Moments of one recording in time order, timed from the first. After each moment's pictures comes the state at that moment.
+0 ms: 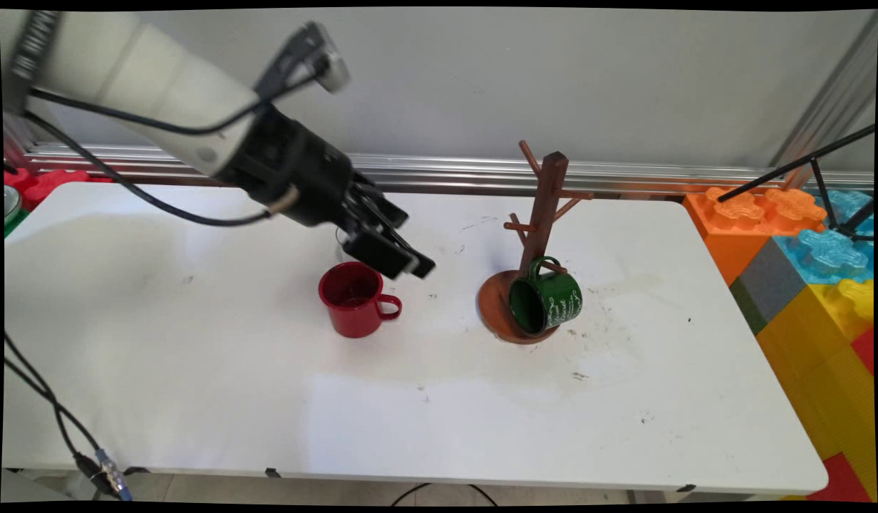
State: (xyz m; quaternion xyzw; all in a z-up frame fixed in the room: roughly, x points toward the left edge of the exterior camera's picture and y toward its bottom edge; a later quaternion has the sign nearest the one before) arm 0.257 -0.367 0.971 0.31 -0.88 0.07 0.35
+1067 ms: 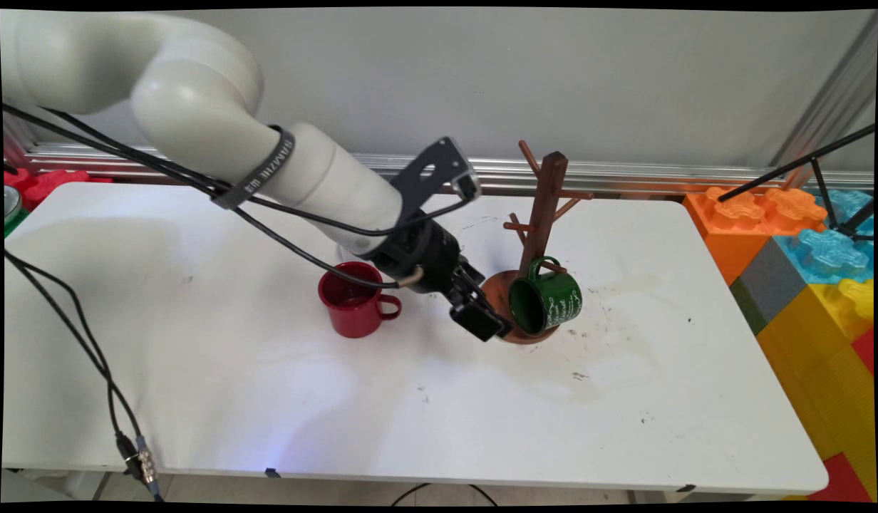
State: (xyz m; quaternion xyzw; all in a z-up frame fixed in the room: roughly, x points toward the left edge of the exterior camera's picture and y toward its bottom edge) arm 0.168 -0.413 0.874 0.29 -0.90 0.05 0.33
